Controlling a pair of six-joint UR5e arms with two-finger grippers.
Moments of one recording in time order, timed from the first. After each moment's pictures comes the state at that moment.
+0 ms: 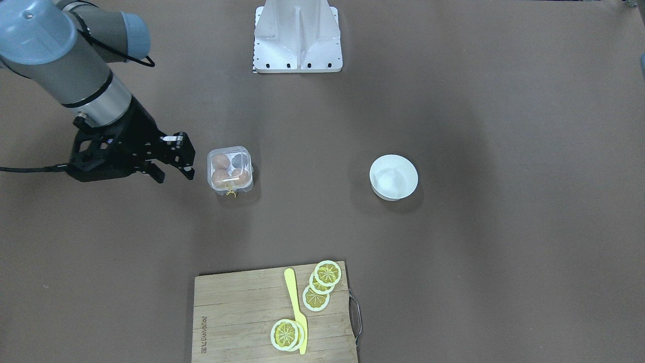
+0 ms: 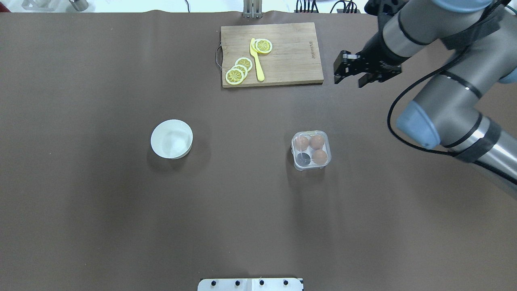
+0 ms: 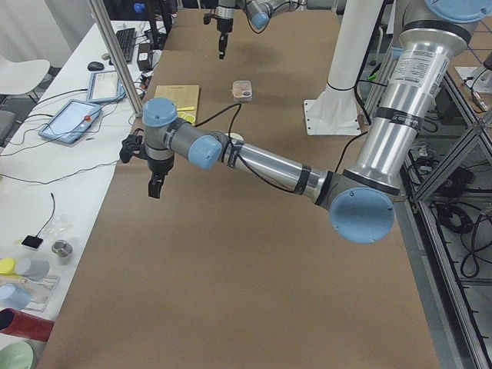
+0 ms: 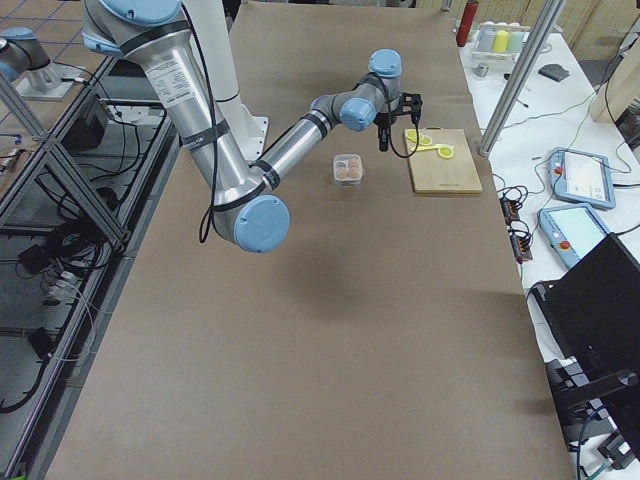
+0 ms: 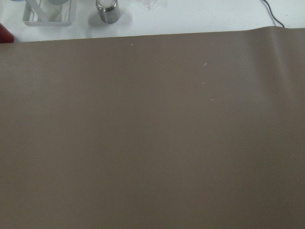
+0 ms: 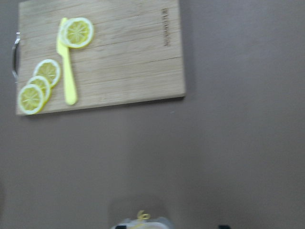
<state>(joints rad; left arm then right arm) -1.47 -1.86 -1.56 -1.71 -2.26 -0.29 0.97 -1.09 1.81 -1.51 2.21 0.93</state>
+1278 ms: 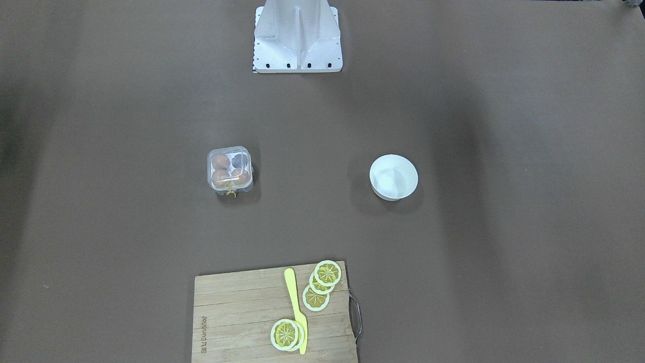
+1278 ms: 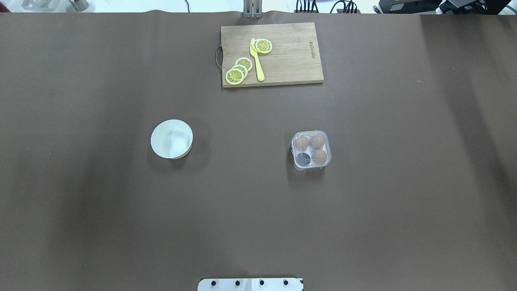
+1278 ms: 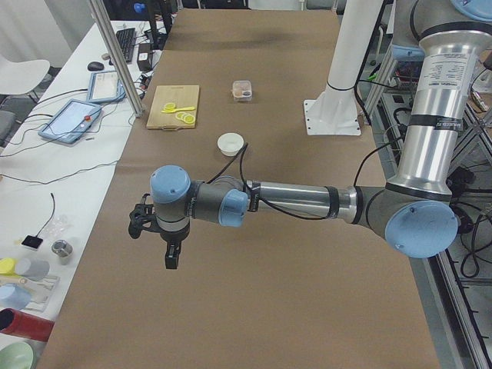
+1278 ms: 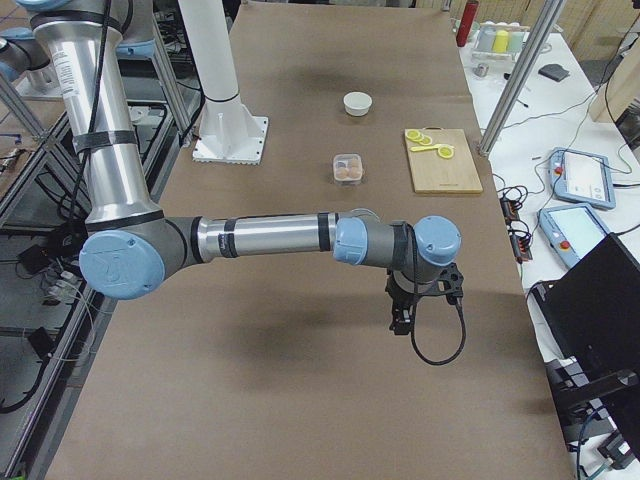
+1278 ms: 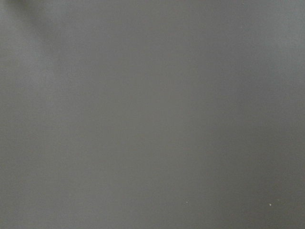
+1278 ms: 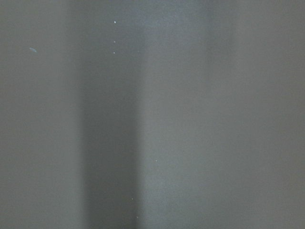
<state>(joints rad) -1.60 -1.71 -1.50 -1.70 -2.28 -0.14 1.57 -1.38 1.48 -1.76 2.38 -0.13</state>
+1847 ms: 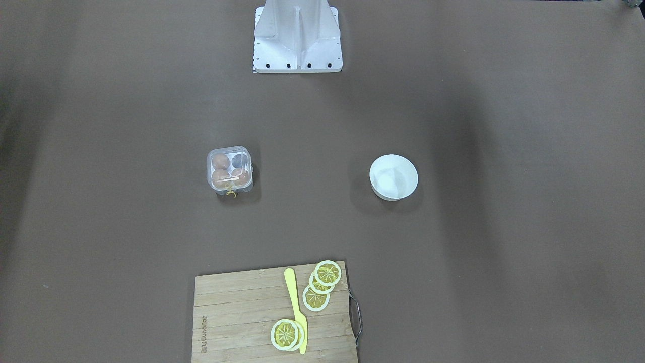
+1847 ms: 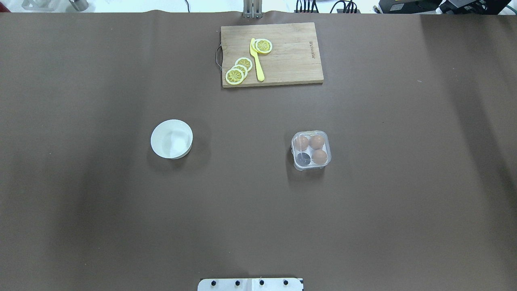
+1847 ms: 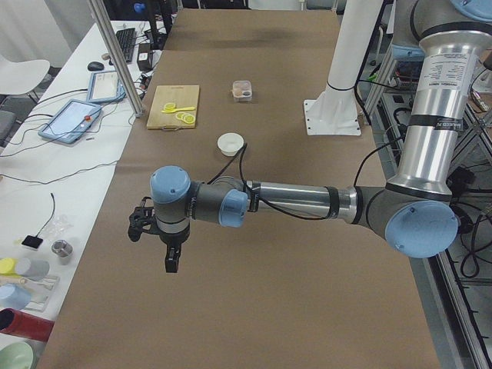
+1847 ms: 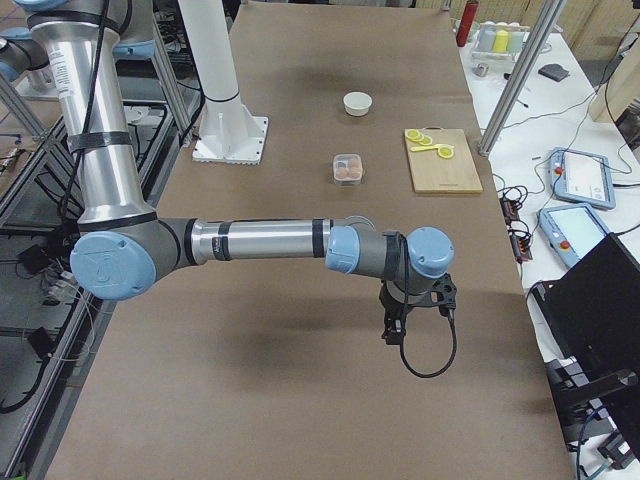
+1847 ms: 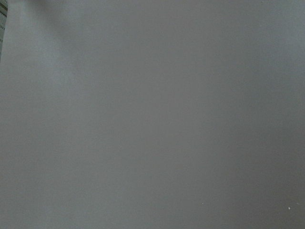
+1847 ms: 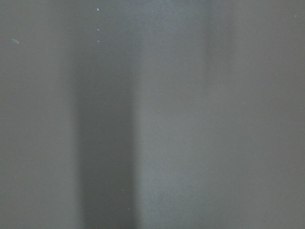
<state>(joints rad) -1.60 -1.71 -1.50 -1.69 -2.27 -0.15 1.58 -1.40 1.48 -1.76 2.38 -0.13</state>
